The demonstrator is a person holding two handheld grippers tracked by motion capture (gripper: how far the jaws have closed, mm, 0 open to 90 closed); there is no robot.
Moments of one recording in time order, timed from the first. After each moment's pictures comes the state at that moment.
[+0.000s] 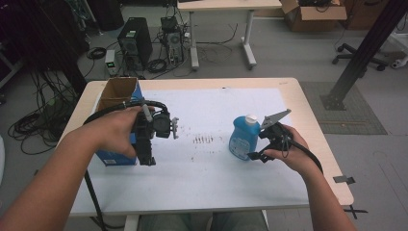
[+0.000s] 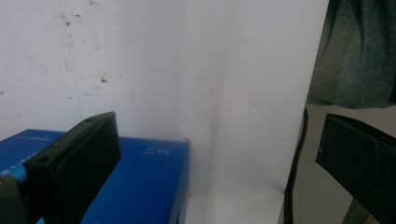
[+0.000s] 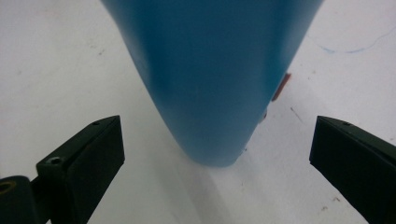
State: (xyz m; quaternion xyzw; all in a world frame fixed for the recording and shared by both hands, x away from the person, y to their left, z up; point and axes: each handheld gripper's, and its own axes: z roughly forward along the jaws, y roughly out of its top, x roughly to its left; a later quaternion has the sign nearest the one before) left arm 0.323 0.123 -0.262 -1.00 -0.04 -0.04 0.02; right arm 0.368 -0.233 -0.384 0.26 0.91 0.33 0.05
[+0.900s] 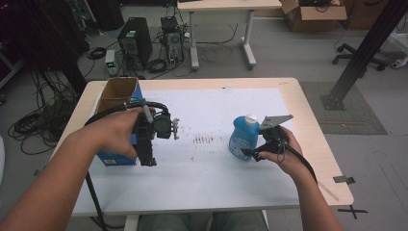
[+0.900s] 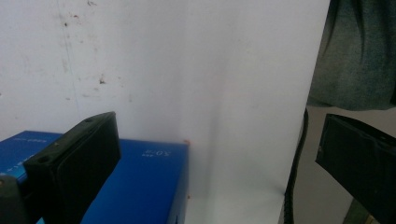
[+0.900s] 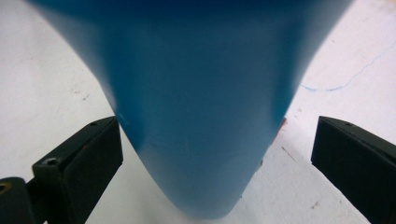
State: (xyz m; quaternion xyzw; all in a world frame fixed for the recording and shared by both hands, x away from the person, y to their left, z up) left arm 0.324 0.122 -0.265 -1.00 -0.04 -0.04 0.02; right arm 0.366 -0.227 -0.398 0.27 0.87 0.41 0.10
